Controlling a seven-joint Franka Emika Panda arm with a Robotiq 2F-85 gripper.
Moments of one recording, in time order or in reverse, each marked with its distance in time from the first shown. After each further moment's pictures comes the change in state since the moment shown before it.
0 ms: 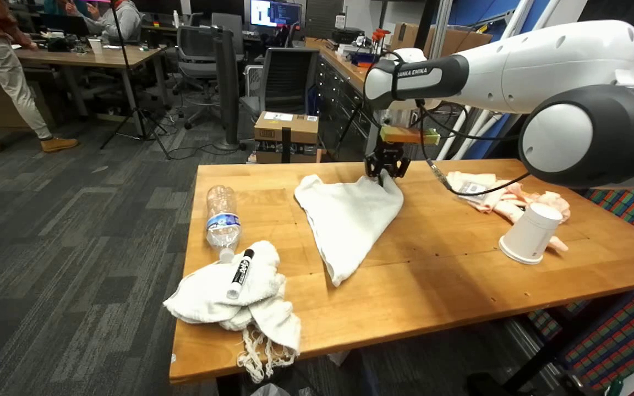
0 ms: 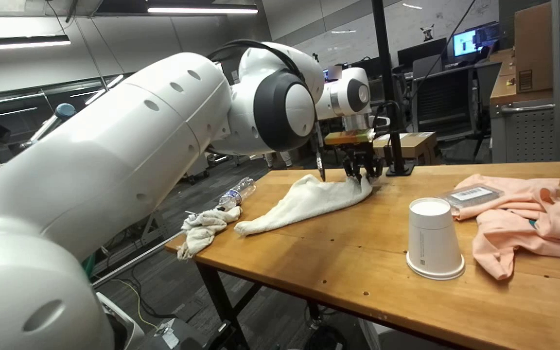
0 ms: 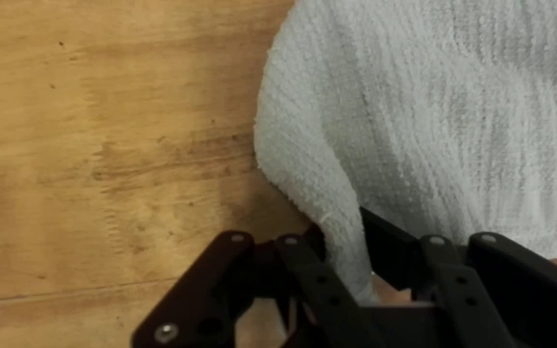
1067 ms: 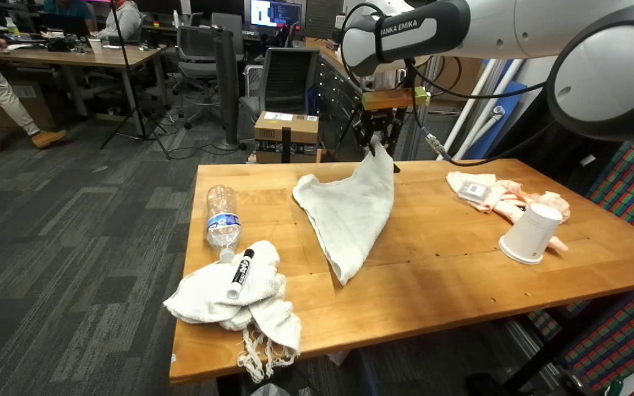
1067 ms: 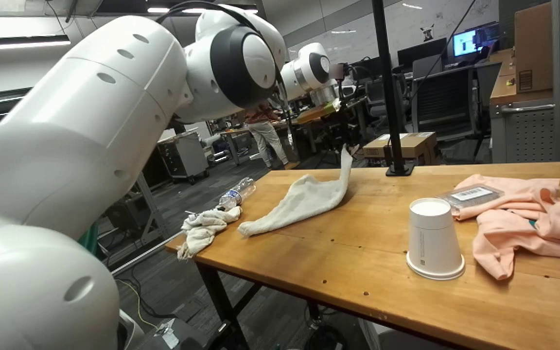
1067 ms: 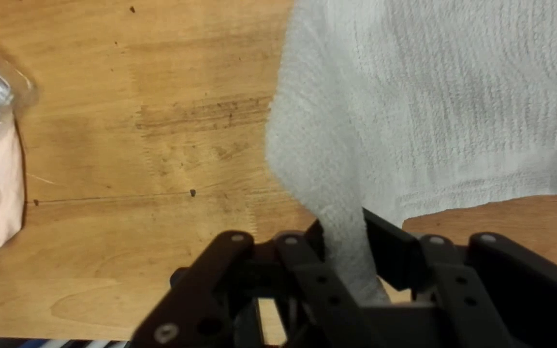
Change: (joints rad) arm 0.133 -0.222 -0.048 -0.176 -0.124 0.043 0.122
